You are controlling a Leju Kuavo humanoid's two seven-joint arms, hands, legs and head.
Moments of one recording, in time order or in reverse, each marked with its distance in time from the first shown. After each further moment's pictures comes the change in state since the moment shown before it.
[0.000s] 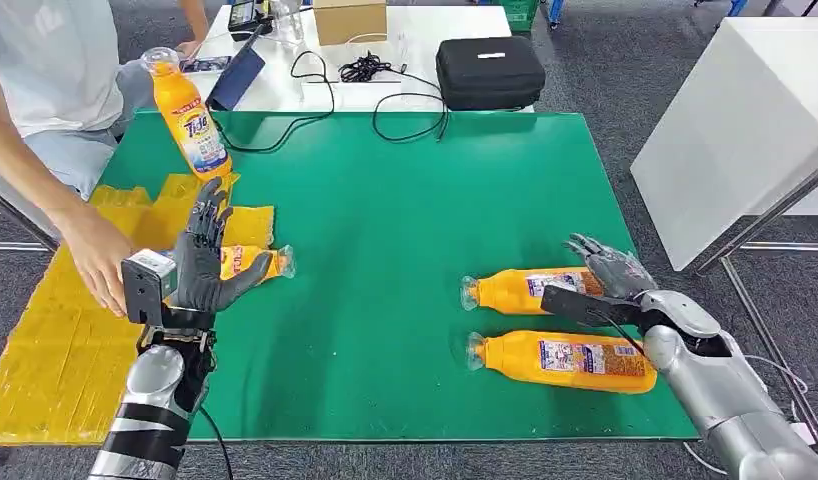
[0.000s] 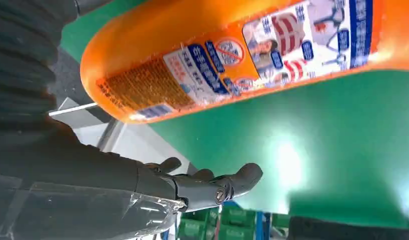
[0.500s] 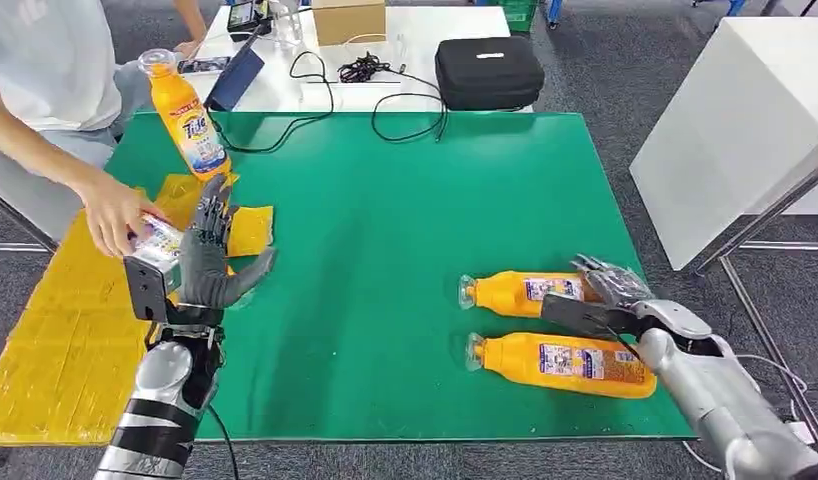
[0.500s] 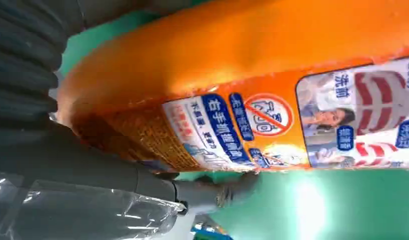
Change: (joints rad) left arm -0.023 -0.013 -0.039 0.017 0.034 0.004 -0.008; right arm -0.081 0.050 0.077 0.255 0.010 0.031 -0.003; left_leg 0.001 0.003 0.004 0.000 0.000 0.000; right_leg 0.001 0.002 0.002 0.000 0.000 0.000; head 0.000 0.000
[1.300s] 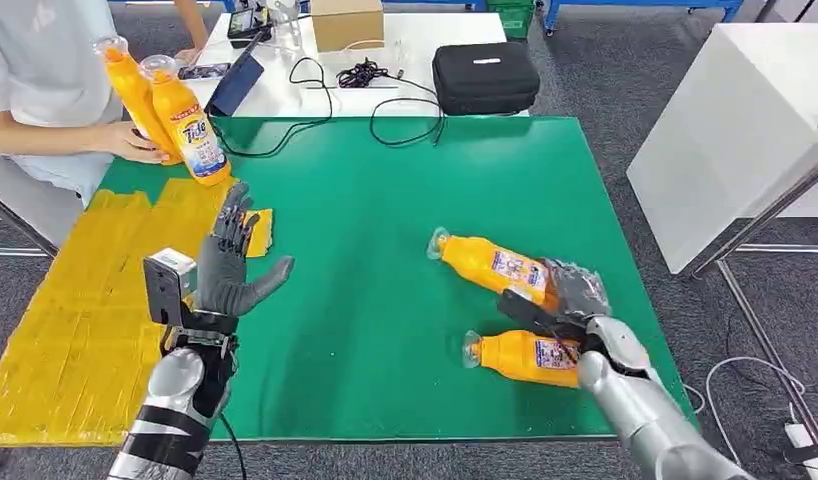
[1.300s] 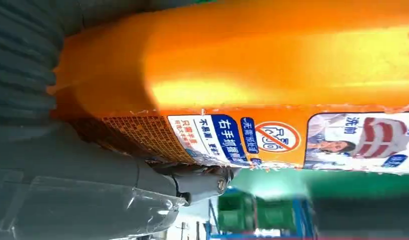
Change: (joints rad) left arm 0.036 -0.018 -0.031 -0.011 0.017 -0.020 0.054; right arm 0.122 0.231 -0.155 -0.022 0.020 -0.483 0.037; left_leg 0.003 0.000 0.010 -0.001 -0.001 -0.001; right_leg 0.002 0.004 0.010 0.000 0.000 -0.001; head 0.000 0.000
